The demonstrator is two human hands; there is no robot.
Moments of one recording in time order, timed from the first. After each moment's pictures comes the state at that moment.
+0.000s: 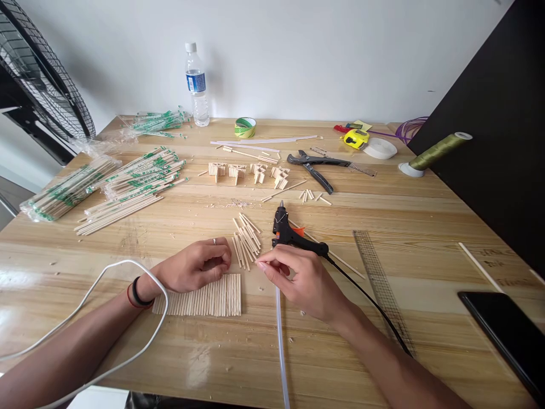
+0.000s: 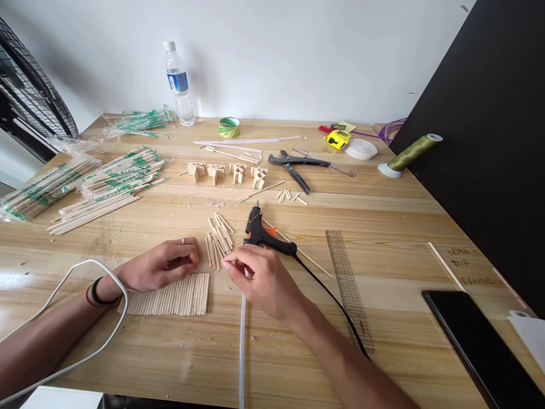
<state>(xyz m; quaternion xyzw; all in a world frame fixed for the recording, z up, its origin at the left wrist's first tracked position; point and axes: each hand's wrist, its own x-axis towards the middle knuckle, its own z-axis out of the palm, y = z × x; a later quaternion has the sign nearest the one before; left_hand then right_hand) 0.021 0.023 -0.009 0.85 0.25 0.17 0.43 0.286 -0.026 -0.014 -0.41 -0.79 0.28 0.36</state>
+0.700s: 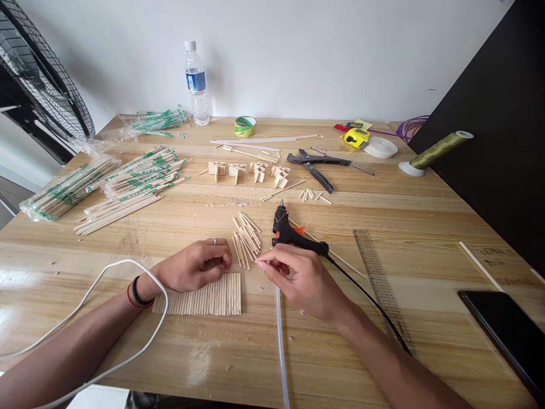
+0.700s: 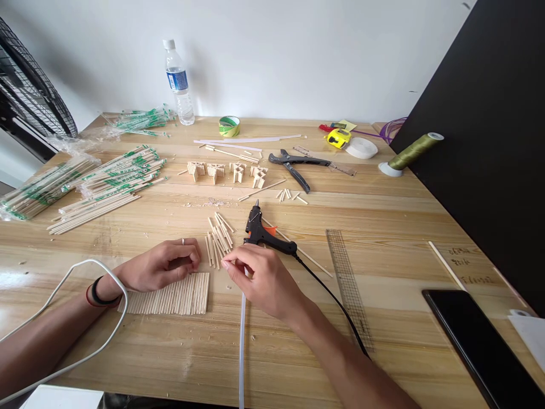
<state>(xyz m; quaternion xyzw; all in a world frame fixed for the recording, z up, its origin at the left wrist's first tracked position) 0.022 0.022 -0.010 0.86 0.24 0.18 0.42 0.286 -0.026 -0.013 -0.42 -0.79 0.29 0.36</state>
